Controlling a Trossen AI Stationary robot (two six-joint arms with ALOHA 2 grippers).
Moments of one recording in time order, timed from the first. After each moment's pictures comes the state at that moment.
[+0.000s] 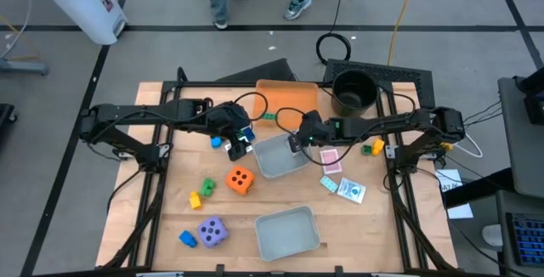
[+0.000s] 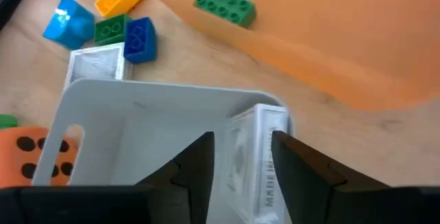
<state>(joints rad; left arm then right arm) 0.08 1.39 1.30 -0.84 -0.10 -0.23 -0.09 1.52 1.02 -0.42 0.31 0.95</state>
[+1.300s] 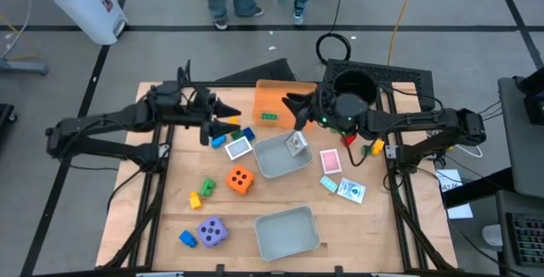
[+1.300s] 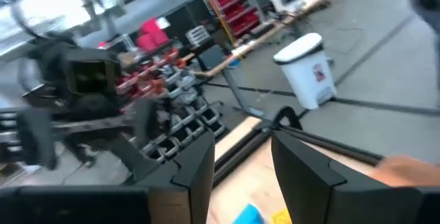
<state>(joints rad) 0.21 0.92 0.88 -0.05 0.25 -0.49 -0.09 1.32 1.02 0.34 0.37 0.53</state>
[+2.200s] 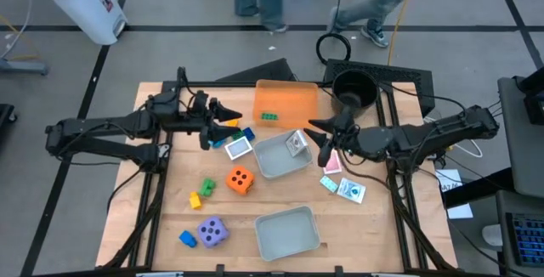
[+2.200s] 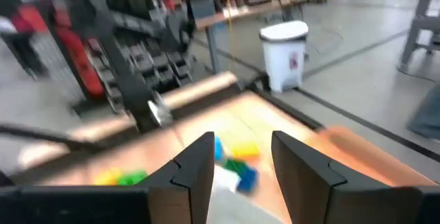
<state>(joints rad) 0.16 0.92 0.79 0.11 0.16 -0.50 0.25 1.13 1.02 -0.14 0.71 0.35</state>
